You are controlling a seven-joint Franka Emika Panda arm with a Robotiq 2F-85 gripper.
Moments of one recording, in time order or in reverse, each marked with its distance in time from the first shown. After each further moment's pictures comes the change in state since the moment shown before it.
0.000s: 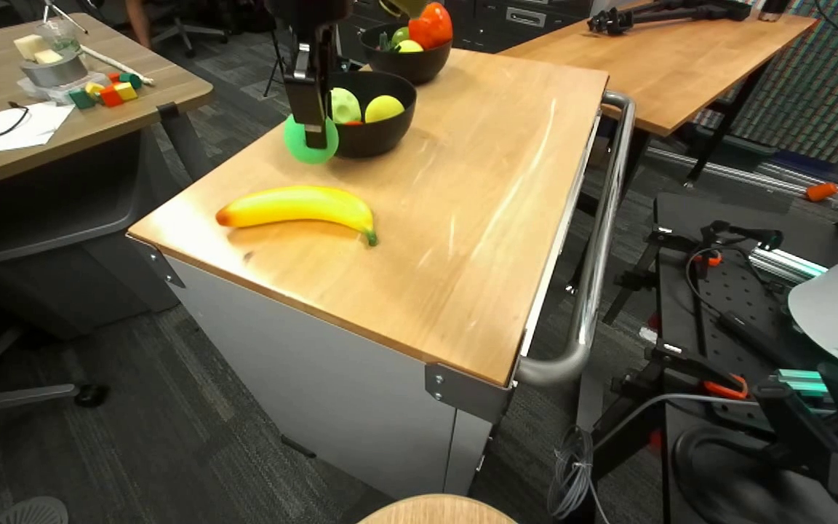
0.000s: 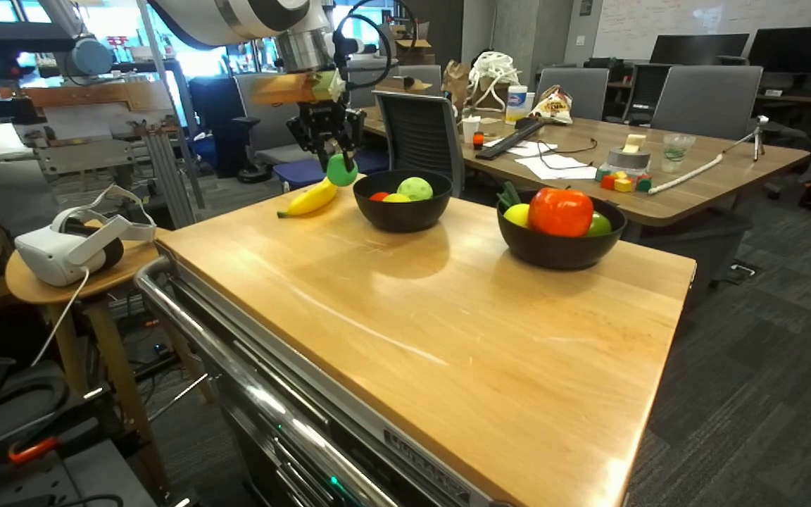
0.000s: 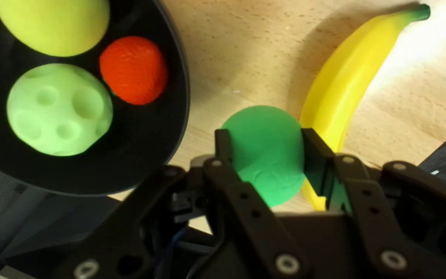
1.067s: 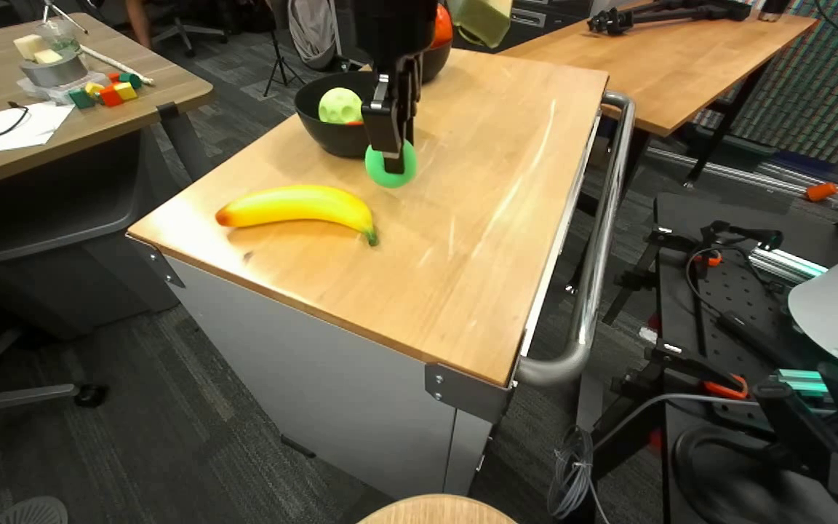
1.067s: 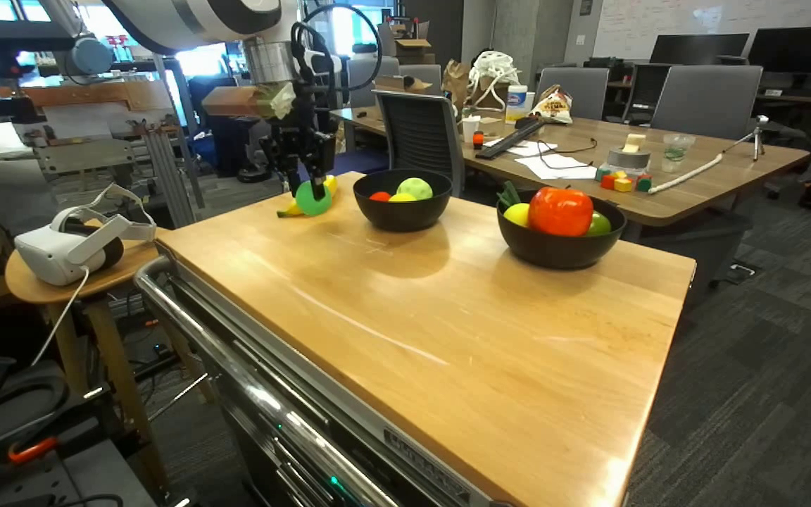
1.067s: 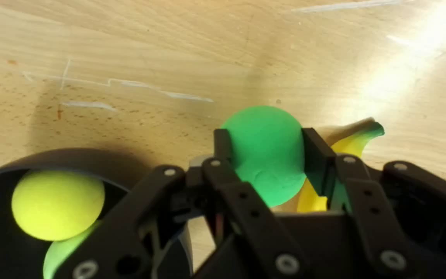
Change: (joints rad) arm 0.010 -0.143 -0.011 -0.227 0.018 -0.049 0.226
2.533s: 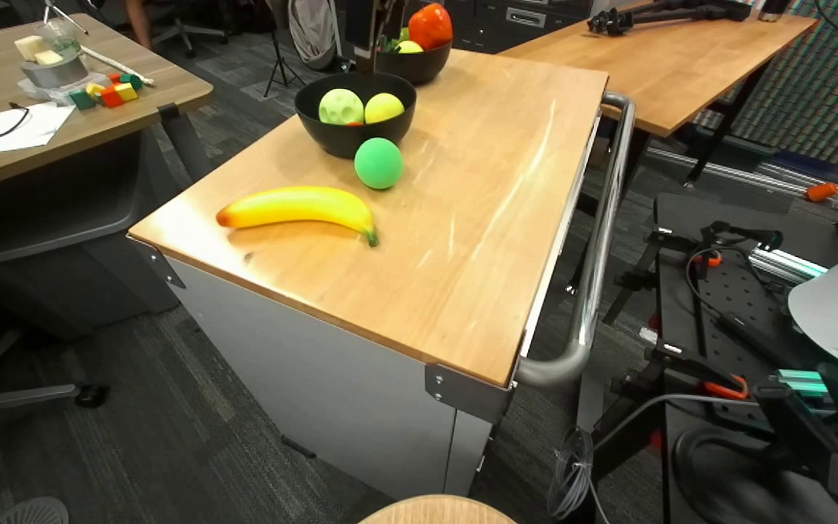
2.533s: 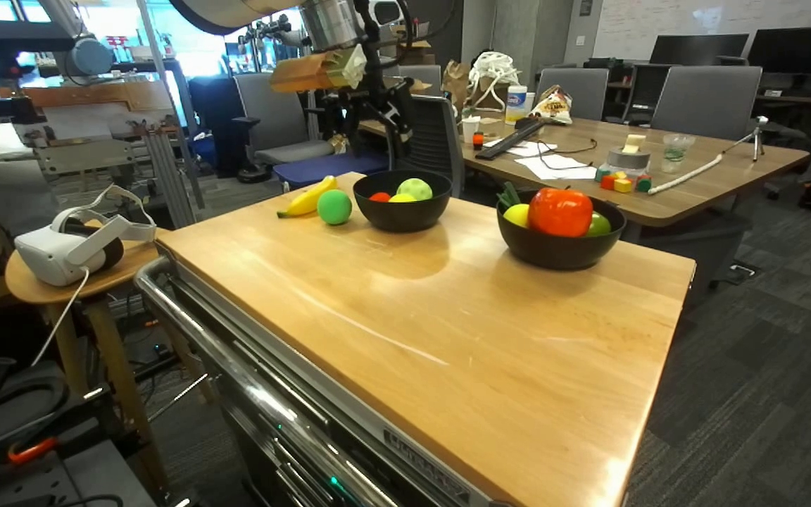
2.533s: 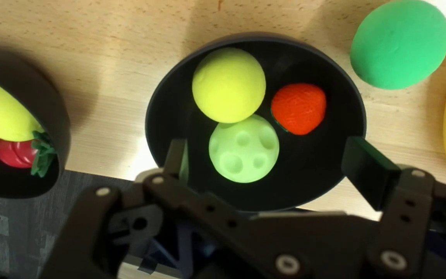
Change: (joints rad) arm -0.098 -0.025 -0.085 0.055 -0.071 0.146 -0.039
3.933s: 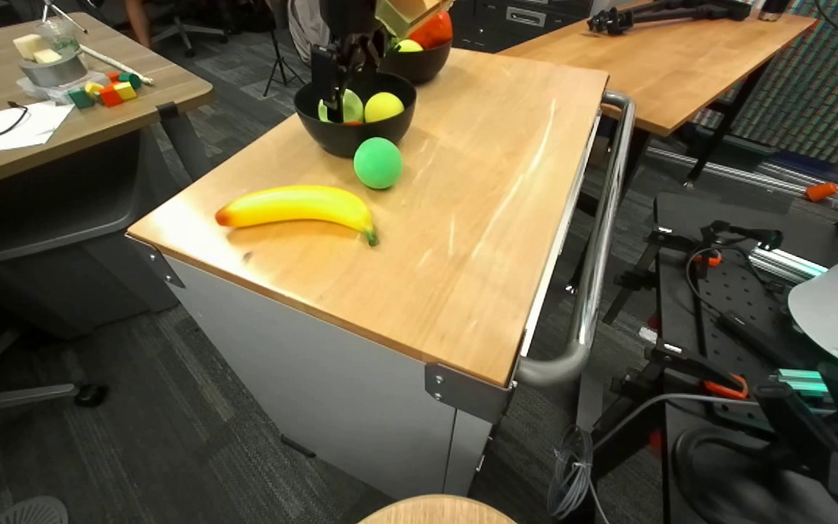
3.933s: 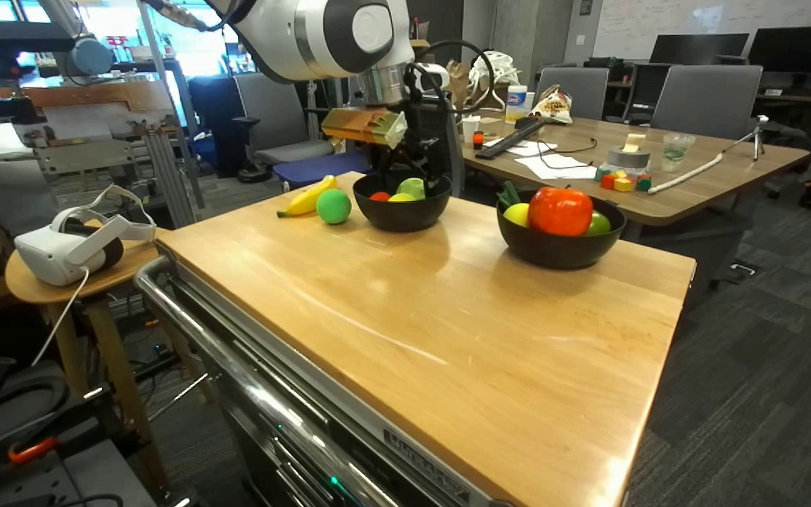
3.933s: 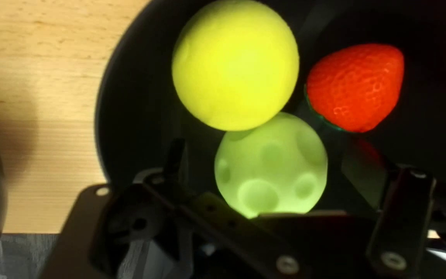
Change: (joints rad) arm -0.008 0.295 -0.029 0.239 0.132 -0.001 0.001
